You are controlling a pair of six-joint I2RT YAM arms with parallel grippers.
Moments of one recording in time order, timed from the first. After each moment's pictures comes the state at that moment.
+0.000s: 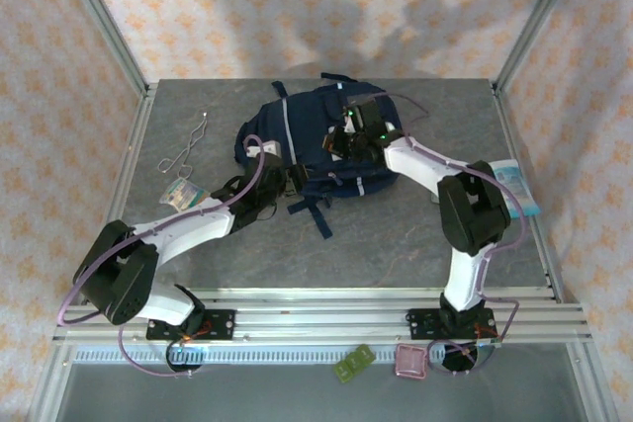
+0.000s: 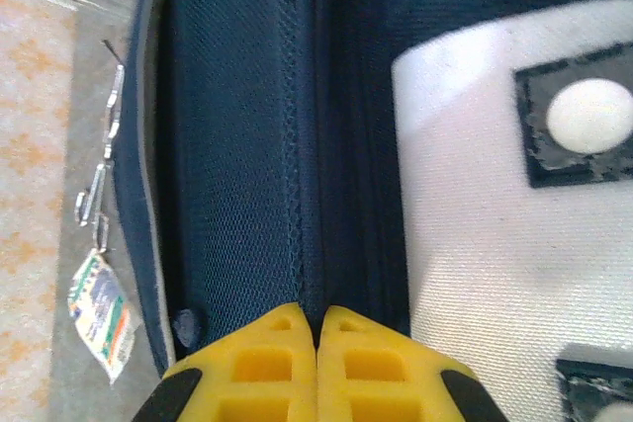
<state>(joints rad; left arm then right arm) -0.58 1.42 0.78 0.01 -0.16 -0.75 0.49 1.87 1.36 -0.22 -0.31 0.74</state>
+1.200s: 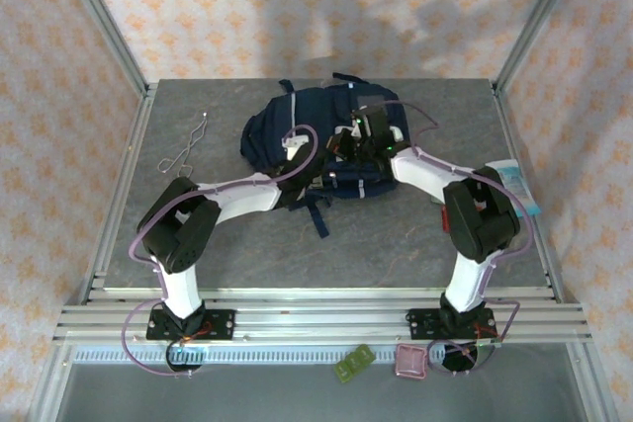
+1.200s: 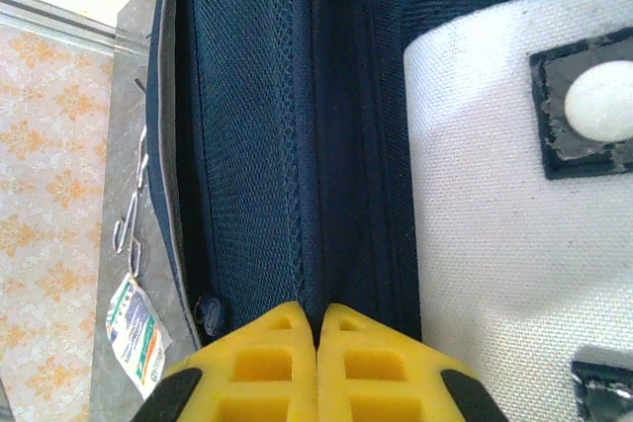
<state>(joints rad) -0.65 1.81 1.11 -0.14 -0.37 -0.66 0.48 1.81 1.21 -0.05 -0.30 0.83</state>
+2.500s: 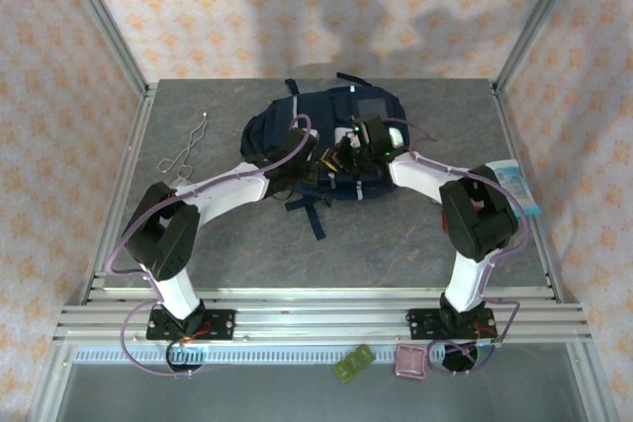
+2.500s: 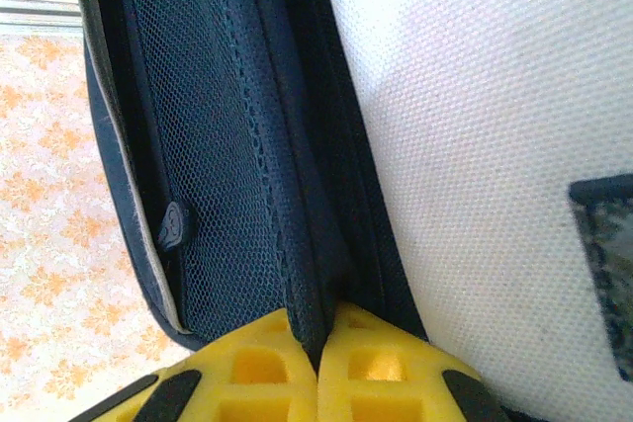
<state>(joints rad) -0.60 1.74 1.18 -0.29 -0.14 -0.41 0.48 1.83 1.17 -0.05 -0.44 1.10</state>
